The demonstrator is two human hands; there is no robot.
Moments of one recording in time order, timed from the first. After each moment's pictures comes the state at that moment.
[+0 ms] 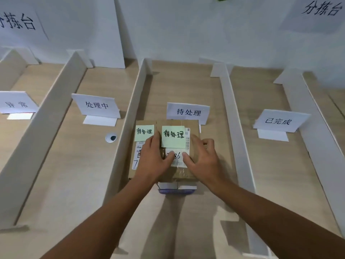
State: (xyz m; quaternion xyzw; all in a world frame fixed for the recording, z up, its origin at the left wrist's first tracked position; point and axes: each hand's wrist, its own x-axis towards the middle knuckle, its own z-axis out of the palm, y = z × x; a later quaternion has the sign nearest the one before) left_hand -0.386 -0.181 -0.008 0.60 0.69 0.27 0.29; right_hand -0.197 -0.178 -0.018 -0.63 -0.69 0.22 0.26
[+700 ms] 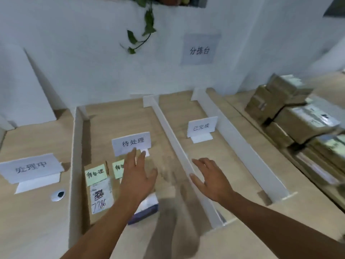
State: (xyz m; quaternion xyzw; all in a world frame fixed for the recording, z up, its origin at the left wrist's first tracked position) left_hand -0.321 -0.191 0.053 0.75 0.56 0.25 0.25; right_hand -0.067 -0.286 0.060 -0.73 -0.66 0.09 0.16
